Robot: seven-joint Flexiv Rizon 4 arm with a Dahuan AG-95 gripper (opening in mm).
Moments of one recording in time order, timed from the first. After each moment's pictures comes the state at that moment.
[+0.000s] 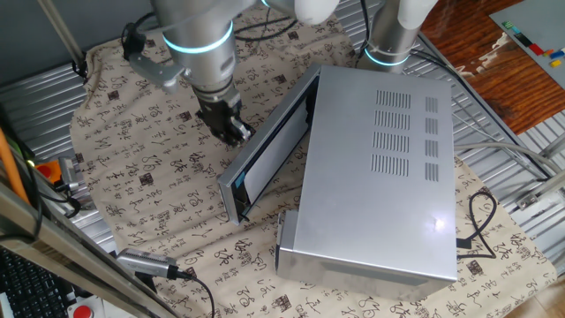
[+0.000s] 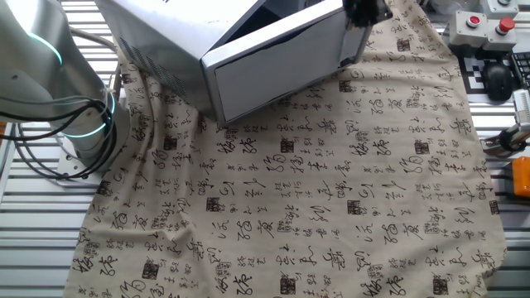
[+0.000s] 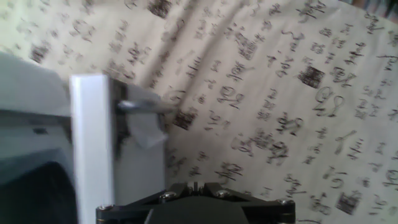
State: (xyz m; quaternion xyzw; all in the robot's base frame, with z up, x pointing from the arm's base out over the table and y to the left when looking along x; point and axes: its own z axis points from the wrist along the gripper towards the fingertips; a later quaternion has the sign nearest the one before) arm 0.520 0.140 0.249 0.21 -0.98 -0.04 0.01
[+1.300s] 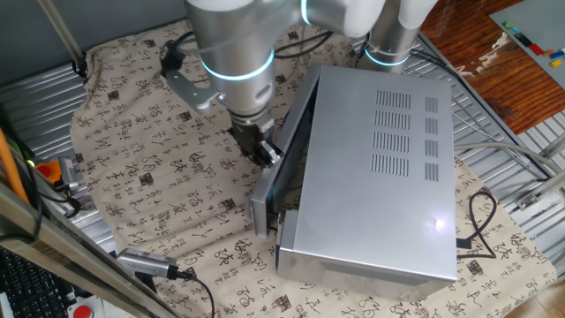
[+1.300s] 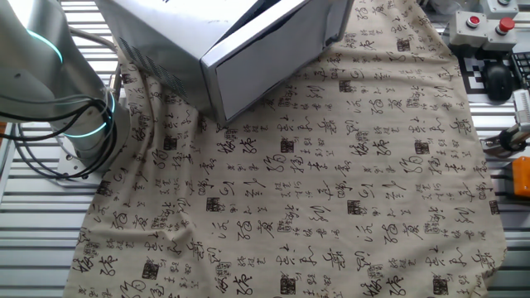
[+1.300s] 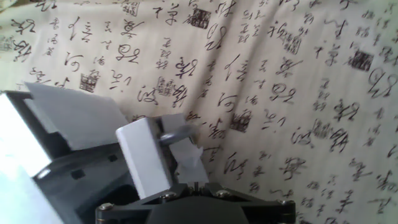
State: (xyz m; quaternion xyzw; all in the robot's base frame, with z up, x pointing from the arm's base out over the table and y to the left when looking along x) arm 0.484 0.204 0.246 0.13 -0.99 -0.04 0.01
